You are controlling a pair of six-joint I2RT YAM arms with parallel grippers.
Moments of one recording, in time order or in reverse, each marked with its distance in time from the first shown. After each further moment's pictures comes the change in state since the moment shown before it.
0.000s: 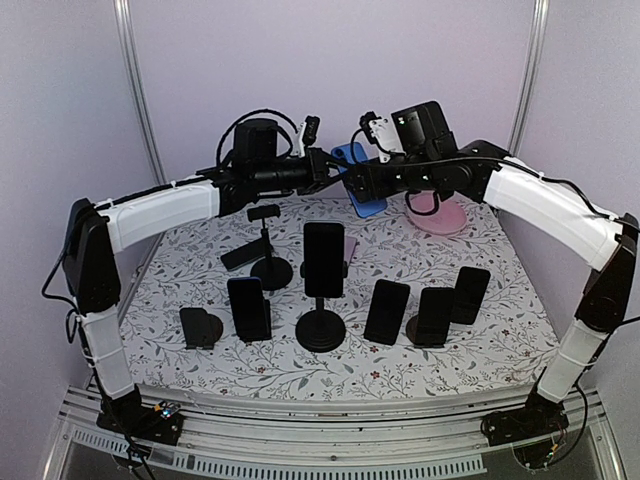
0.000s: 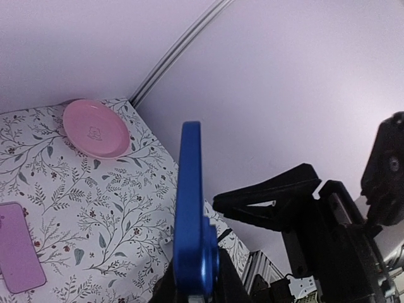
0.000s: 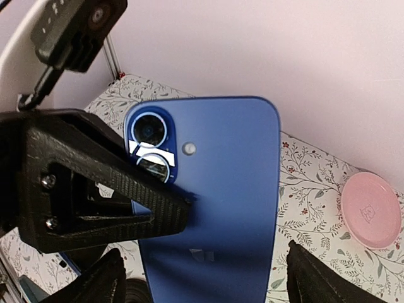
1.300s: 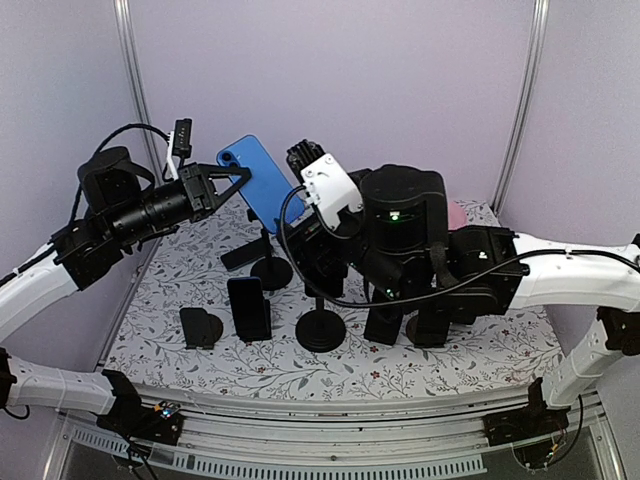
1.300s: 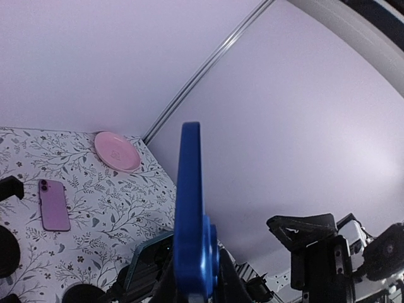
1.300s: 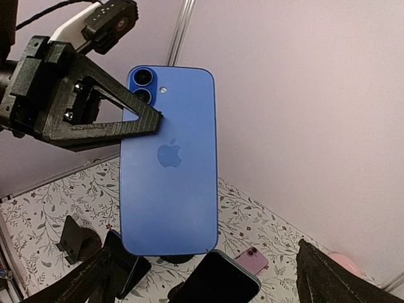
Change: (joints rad) left arm -0.021 -0.892 -0.644 -0.080 -0.249 -0.028; right arm 0.606 -0.171 -0.256 0.446 0.596 -0.303
